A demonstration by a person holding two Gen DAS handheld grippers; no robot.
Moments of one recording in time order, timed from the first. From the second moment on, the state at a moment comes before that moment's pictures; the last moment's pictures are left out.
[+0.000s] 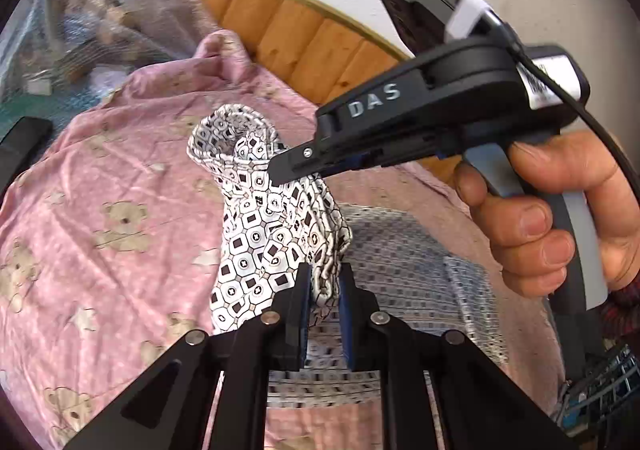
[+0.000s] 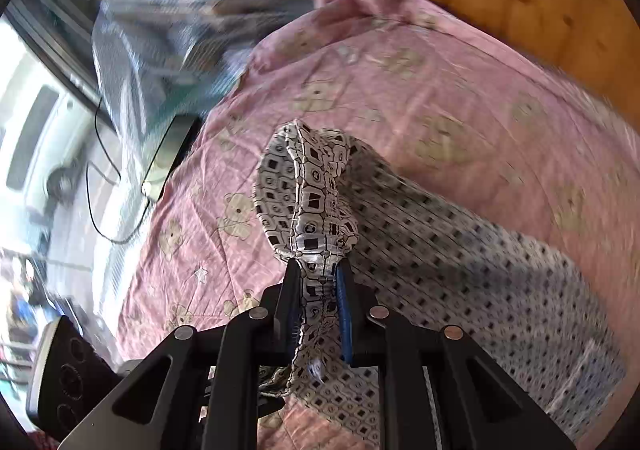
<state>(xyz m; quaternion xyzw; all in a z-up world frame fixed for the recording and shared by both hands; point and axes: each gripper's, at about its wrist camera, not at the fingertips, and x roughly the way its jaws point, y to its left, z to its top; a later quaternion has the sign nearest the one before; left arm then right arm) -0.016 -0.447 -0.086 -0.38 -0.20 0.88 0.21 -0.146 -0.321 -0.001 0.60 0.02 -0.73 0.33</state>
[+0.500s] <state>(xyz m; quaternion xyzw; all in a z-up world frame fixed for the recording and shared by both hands) -0.038 -0.282 -0.130 -0.50 -0.11 0.79 0.34 -0.142 -0.149 -0.111 0.62 -0.21 -0.73 0.19</state>
